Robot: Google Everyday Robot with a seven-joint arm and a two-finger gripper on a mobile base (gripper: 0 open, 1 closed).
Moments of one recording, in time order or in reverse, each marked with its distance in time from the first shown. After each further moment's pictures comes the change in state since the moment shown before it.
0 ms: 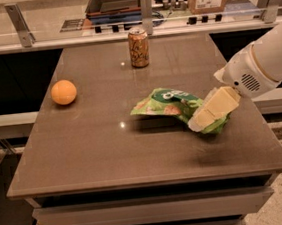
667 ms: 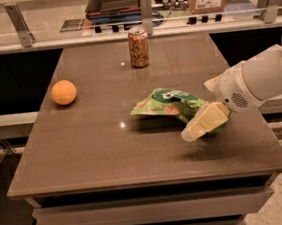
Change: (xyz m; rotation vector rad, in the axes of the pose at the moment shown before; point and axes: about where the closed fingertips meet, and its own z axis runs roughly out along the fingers) arm 0.009 0.001 0.039 -0.013 -0.079 -0.045
